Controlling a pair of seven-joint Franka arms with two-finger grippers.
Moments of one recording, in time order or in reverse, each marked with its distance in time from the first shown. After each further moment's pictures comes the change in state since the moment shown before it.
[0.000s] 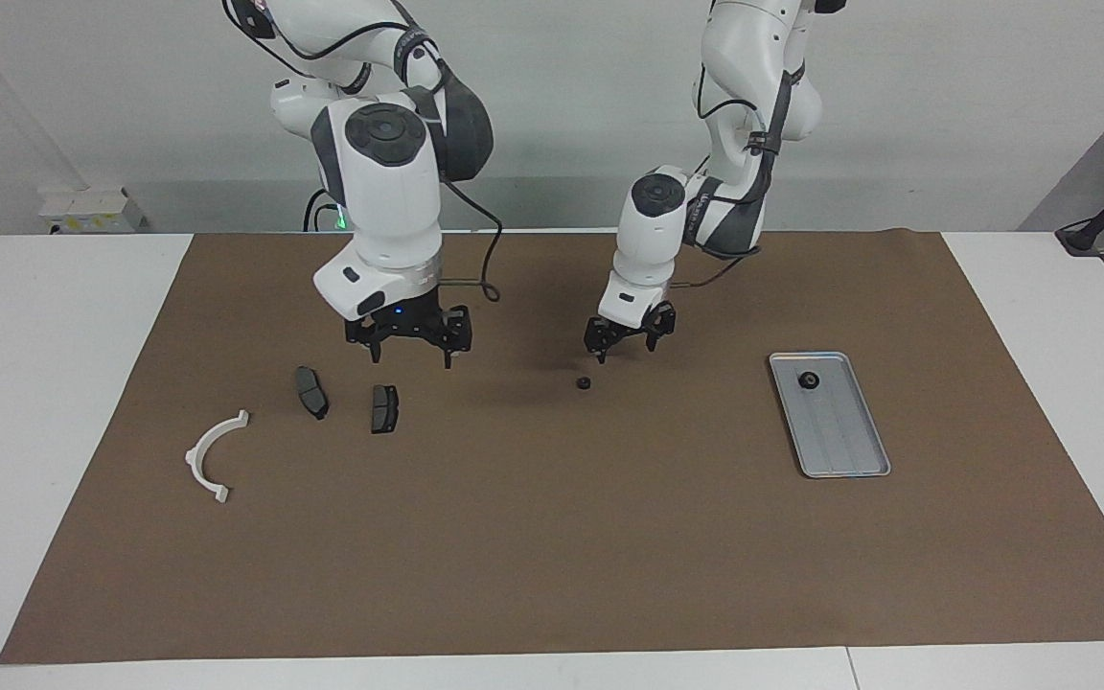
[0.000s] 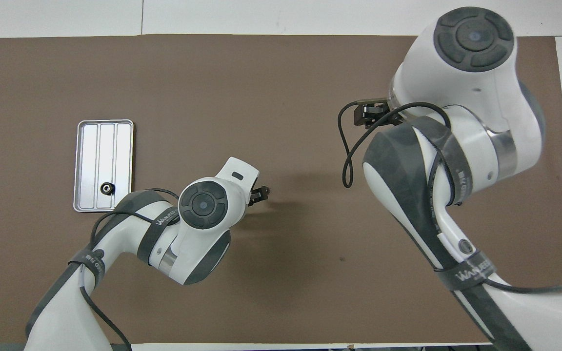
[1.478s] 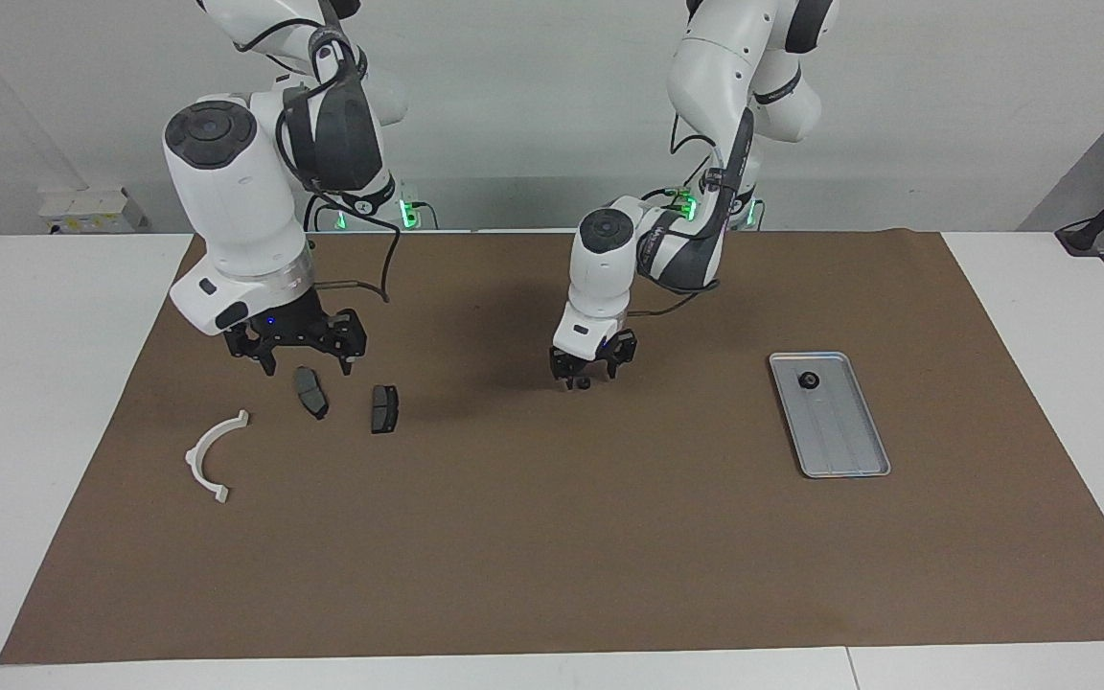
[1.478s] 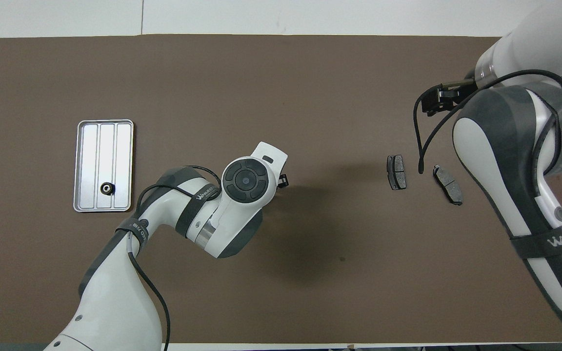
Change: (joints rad) left arm -0.036 0.175 0.003 0.204 0.015 -0.052 -0.039; right arm -0.167 -0.020 0.001 -0.002 0.032 -0.004 -0.223
